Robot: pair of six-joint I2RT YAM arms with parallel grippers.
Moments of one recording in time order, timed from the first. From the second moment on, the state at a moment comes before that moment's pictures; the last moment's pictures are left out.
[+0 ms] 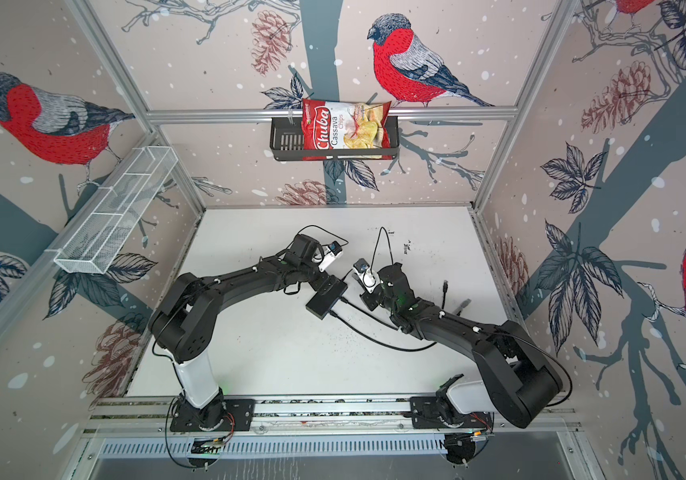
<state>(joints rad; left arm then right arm) -0.61 1.85 1.20 -0.24 0.18 0.29 0.64 1.37 0.58 0.28 -0.04 -0.23</state>
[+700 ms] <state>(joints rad) -0.70 1.86 1.10 -0.36 0.07 0.23 0.62 1.40 0.58 0.28 -0.01 -0.10</state>
